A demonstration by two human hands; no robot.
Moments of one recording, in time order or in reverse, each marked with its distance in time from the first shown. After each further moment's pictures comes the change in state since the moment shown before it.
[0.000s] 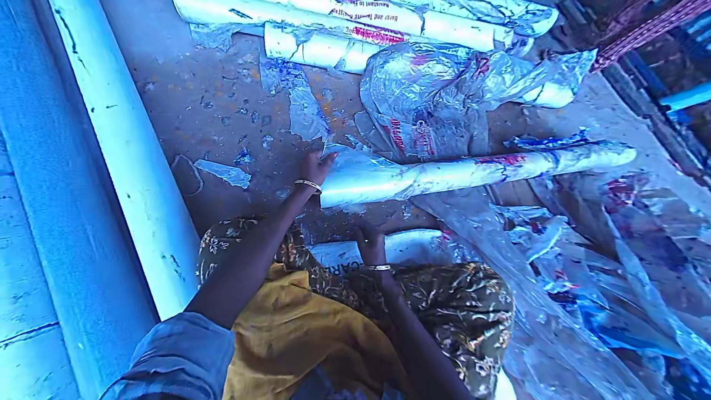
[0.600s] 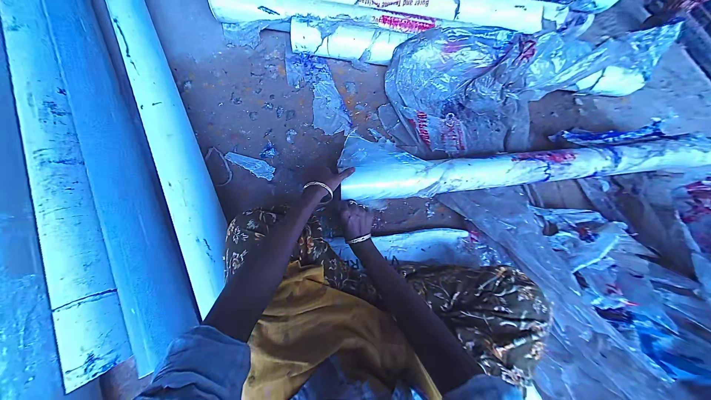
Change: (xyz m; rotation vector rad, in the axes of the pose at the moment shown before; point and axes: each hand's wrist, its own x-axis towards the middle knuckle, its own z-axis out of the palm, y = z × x) left_hand -0.025 0.004 -0.021 0.330 -0.332 -0.528; right_hand 0.031 -0.039 0.074 -0.759 -0.151 -0.159
